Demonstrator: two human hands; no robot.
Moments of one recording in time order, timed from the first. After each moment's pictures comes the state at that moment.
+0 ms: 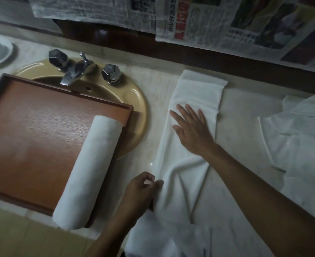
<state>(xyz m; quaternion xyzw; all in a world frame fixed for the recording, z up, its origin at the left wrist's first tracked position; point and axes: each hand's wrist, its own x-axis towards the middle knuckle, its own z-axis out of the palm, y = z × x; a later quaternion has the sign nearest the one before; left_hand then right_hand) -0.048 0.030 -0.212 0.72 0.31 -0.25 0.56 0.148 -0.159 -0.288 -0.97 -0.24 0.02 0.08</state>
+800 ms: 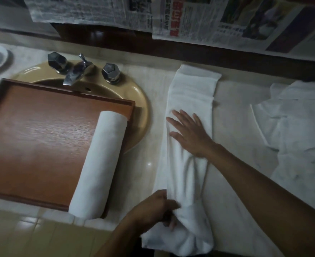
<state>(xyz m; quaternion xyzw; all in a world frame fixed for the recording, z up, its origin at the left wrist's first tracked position) -0.087 0.035 -0.206 0.60 0.11 -0.48 0.63 0.102 -0.154 -0.289 -0.96 -0.26 0.04 0.08</state>
